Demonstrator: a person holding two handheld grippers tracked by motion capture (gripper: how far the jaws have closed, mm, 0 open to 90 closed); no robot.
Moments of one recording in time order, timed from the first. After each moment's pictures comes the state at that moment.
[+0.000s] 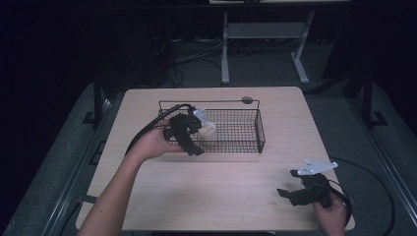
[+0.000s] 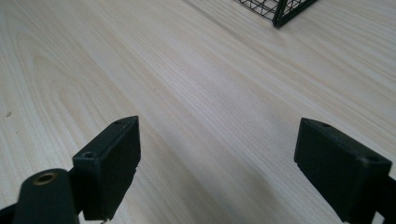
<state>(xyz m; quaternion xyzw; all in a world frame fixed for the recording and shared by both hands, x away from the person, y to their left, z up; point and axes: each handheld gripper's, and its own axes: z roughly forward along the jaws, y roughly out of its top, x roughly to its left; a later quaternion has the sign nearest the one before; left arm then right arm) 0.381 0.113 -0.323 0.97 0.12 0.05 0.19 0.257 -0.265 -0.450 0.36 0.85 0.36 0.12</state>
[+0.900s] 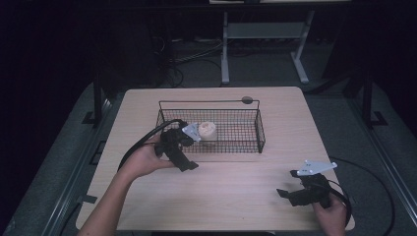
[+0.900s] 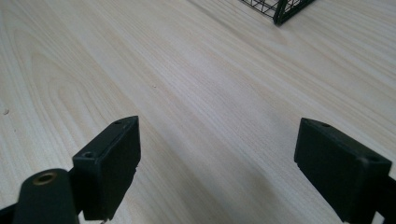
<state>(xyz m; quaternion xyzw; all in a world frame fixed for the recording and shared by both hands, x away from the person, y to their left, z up) 0.343 0.134 -0.339 0.97 0.11 0.05 0.22 0.257 -0.264 -0.450 0.36 0.85 0.36 0.12</state>
